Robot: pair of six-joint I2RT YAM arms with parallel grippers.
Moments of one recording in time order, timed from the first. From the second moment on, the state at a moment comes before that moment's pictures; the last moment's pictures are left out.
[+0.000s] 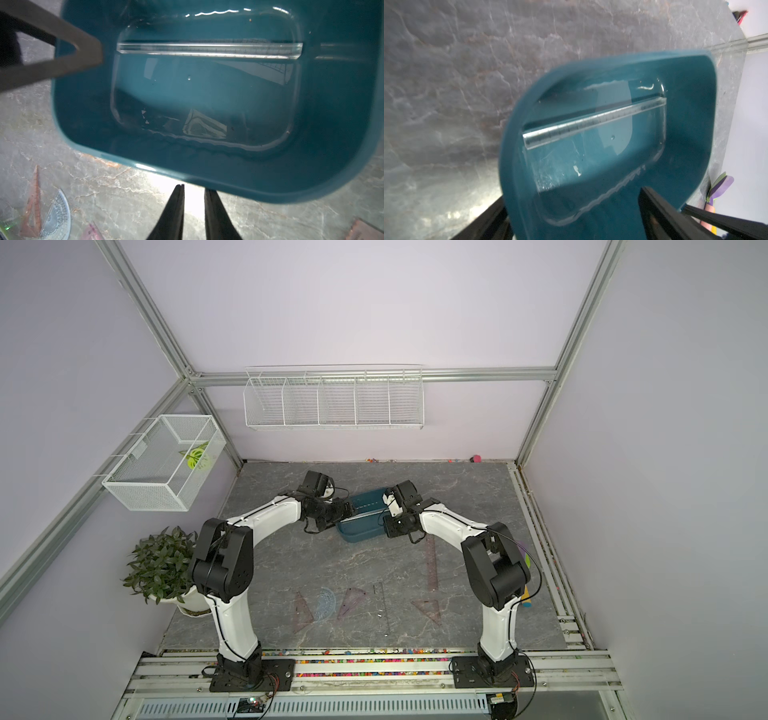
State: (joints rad) left arm -0.39 1.97 1.42 -0.47 0.32 -0.61; right arm 0.52 1.92 1.36 -0.48 -0.24 0.19
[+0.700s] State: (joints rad) left arm -0.36 2.16 1.70 -0.59 0.31 -0.59; right arm 0.53 1.94 1.36 -0.47 -0.36 0.19
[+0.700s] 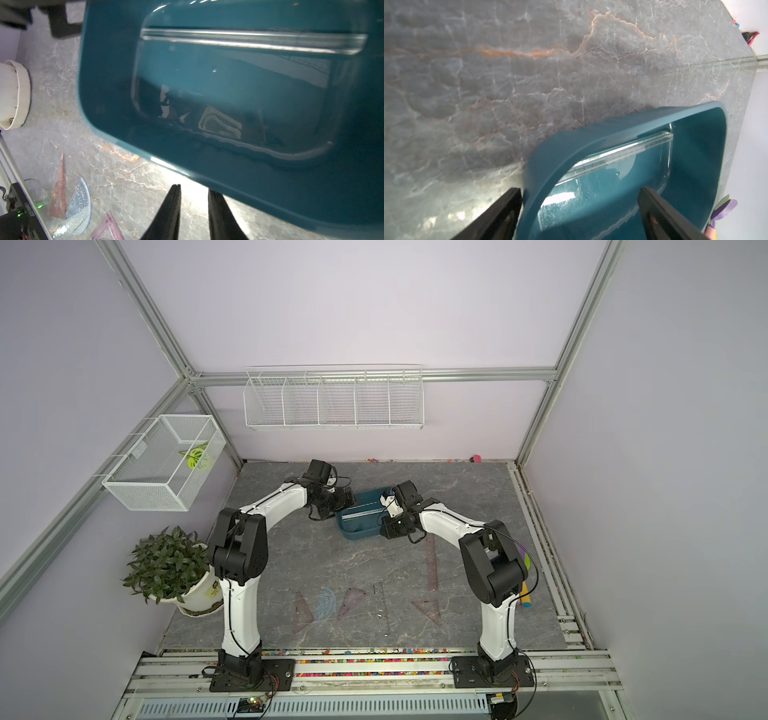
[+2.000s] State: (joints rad) left arm -0.58 1.89 1.45 -0.62 0.26 -0.58; right arm 0.57 1.57 1.05 -0.33 -0.36 0.29
